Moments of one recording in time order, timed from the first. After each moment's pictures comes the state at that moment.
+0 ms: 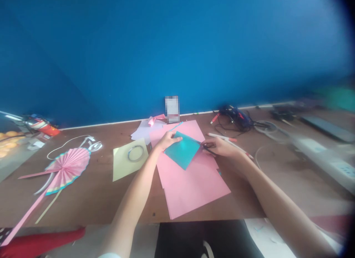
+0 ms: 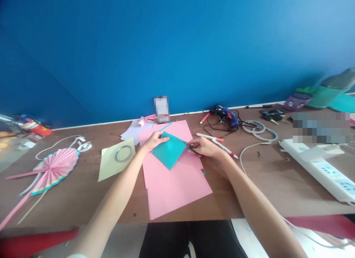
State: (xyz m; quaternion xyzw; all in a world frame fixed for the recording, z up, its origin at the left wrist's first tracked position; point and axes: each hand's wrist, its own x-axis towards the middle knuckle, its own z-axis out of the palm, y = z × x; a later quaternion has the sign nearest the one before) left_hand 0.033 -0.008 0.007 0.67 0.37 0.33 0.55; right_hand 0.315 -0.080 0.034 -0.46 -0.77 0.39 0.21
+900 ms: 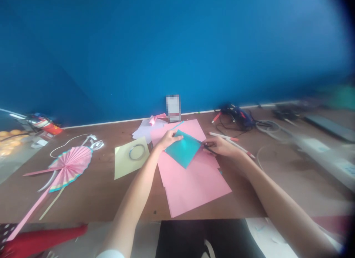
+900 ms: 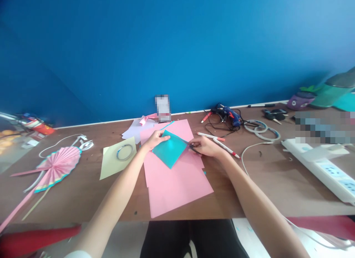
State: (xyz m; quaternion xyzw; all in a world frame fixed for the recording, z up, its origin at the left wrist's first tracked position) left_hand 0.033 -0.011 0.008 0.68 0.38 0.33 0.53; right_hand 0.312 -0.084 0.034 -0.46 -0.76 0.40 0.21
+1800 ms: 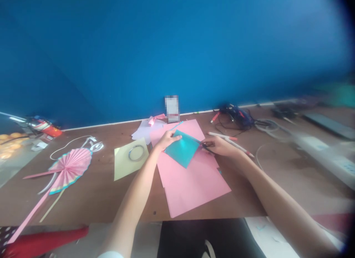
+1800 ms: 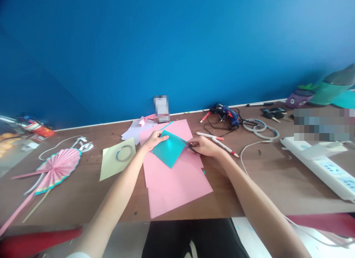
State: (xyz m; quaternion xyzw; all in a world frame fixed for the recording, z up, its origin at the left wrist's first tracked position) left_hand 0.032 -0.011 0.010 0.66 0.37 0.34 0.56; right_hand 0.312 -0.081 0.026 -0.46 -0.76 0.40 0.23
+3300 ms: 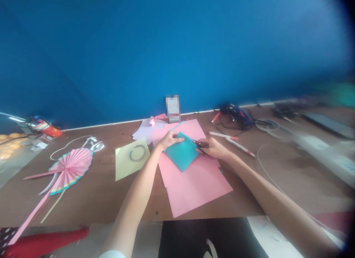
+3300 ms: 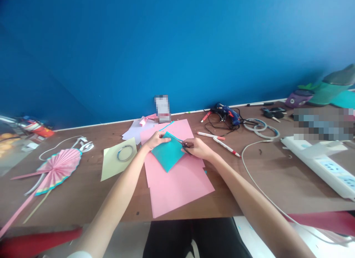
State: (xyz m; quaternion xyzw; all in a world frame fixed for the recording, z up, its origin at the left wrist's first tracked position) left_hand 0.032 -0.011 0.010 0.68 0.35 0.30 0.58; right_hand 0.277 -0.082 0.010 -0.45 -0.71 0.44 0.31
